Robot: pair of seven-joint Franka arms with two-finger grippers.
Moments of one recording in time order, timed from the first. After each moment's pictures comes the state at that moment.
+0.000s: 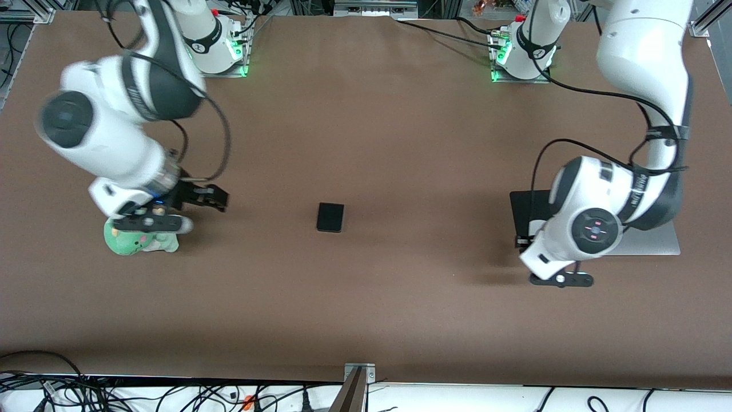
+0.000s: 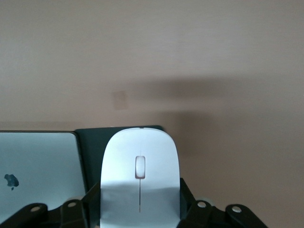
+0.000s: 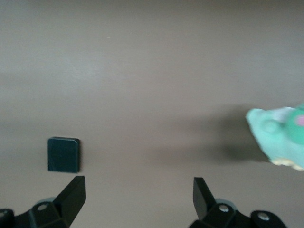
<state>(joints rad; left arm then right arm) 0.01 0.67 -0.20 -1.39 0.26 1.85 -0.26 0.56 0.38 -0.27 -1.54 0.11 1.94 0.28</state>
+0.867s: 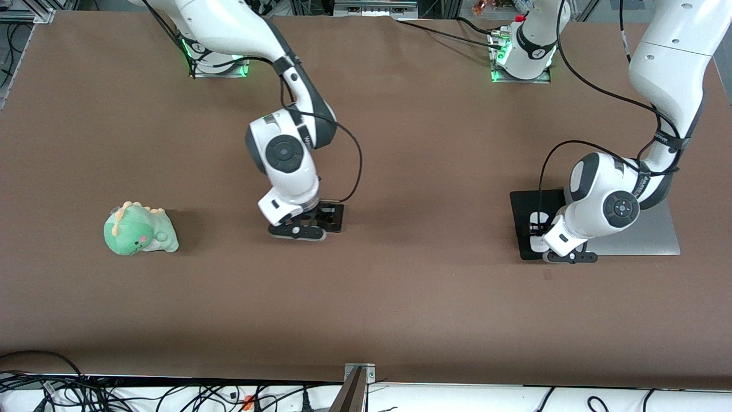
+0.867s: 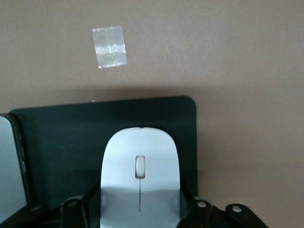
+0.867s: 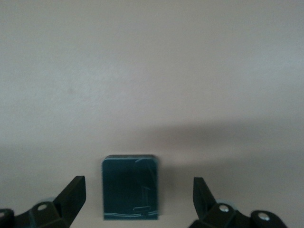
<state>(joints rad) 0.31 0.62 -0.37 -1.88 0.26 2.34 -0.20 0.83 0.70 -0.27 -1.53 0.13 2.29 0.66</state>
